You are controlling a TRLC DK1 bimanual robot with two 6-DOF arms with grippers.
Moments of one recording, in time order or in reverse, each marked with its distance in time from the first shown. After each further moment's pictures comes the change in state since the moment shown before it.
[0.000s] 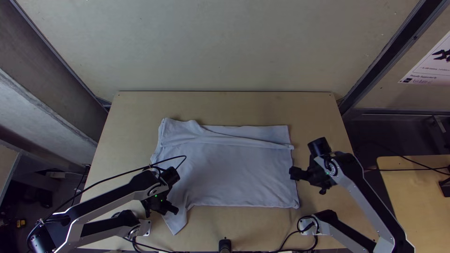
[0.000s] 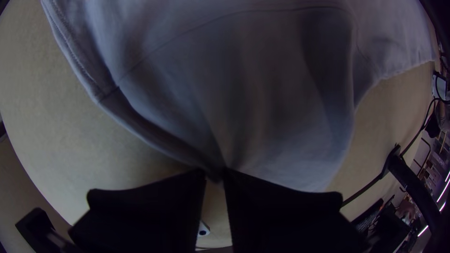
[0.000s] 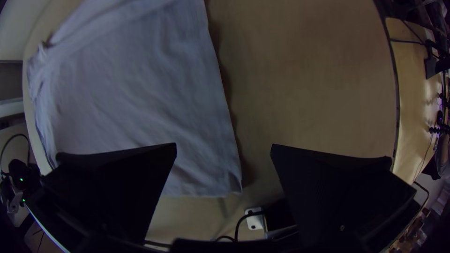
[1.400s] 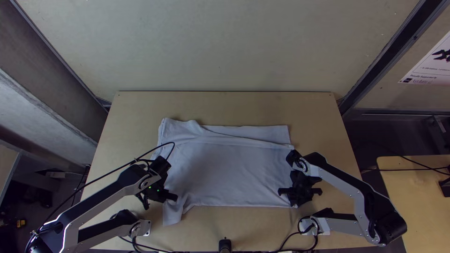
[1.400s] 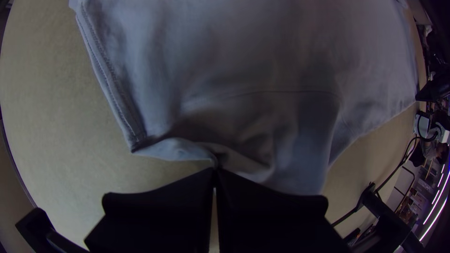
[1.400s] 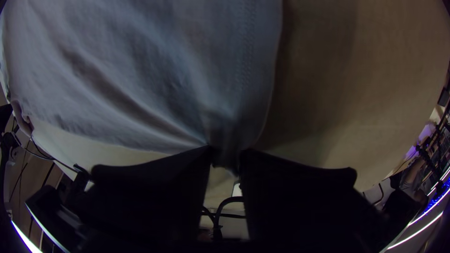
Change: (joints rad) left arm 0.186 -0.068 0.034 0.060 -0.006 0.041; right arm 0.106 0.355 -0.178 0.050 -0.142 -0.196
